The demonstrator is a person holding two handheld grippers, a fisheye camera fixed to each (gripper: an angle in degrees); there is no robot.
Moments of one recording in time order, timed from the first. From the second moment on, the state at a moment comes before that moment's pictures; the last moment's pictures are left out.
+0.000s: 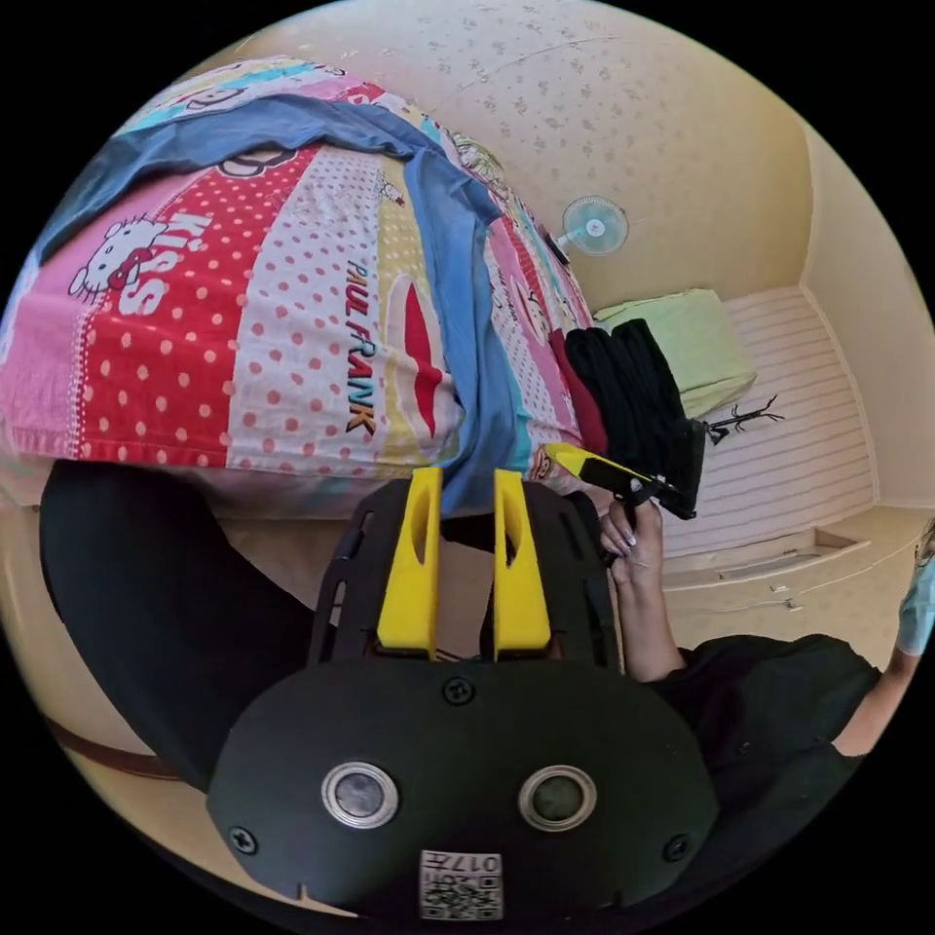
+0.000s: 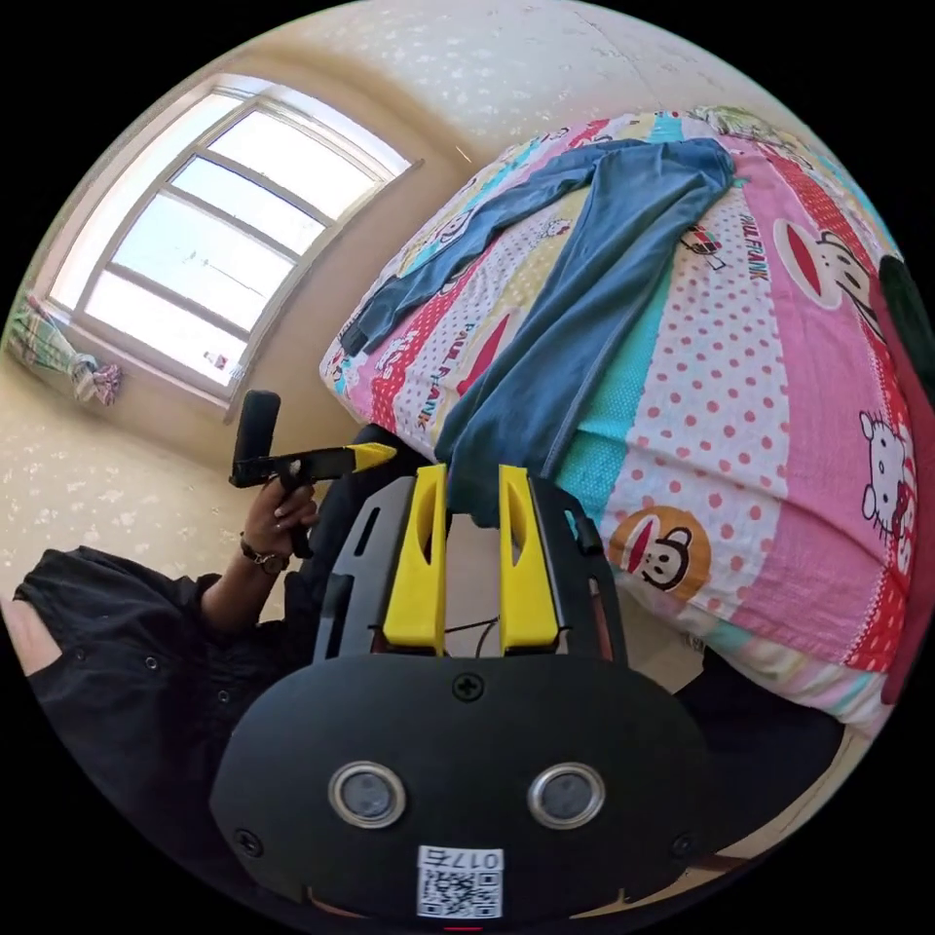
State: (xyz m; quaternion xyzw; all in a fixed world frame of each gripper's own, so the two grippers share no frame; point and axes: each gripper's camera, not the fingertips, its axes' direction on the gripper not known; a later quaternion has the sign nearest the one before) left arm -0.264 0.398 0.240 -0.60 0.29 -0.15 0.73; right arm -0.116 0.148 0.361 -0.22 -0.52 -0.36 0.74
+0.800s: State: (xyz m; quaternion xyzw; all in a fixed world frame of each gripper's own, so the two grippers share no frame) left arm -0.144 0.411 0.235 -0.75 0.10 0.29 0.59; right arm -0.133 0.160 0.350 -0.23 -0.36 -0.37 0.82
